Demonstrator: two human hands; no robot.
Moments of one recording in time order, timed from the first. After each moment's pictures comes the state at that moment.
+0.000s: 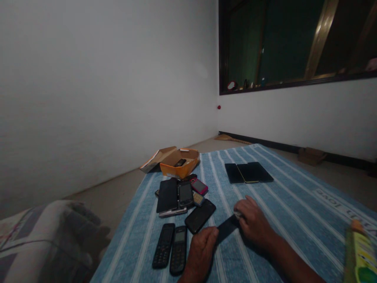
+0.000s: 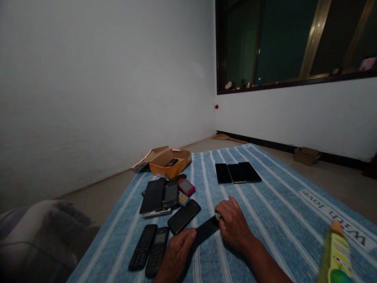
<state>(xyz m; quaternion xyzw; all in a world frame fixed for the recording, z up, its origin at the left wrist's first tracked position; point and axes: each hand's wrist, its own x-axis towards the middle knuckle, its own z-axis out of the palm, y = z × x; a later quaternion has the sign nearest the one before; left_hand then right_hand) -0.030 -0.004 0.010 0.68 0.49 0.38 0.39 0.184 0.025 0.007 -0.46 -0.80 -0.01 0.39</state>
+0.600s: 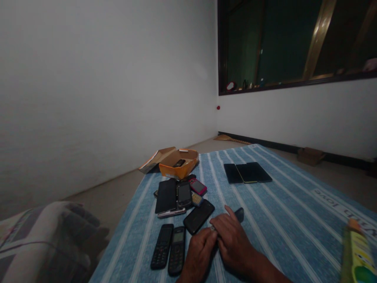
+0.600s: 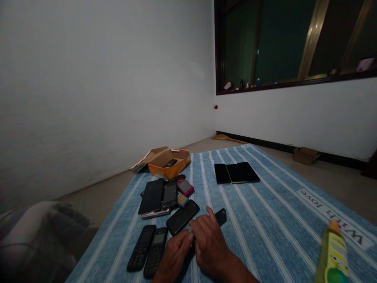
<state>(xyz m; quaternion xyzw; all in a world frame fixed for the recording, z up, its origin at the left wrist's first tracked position) -0.032 -0.003 0.004 0.69 0.46 0.39 0.41 0.115 -0.002 0.002 -0.39 -0.83 0.00 0.40</state>
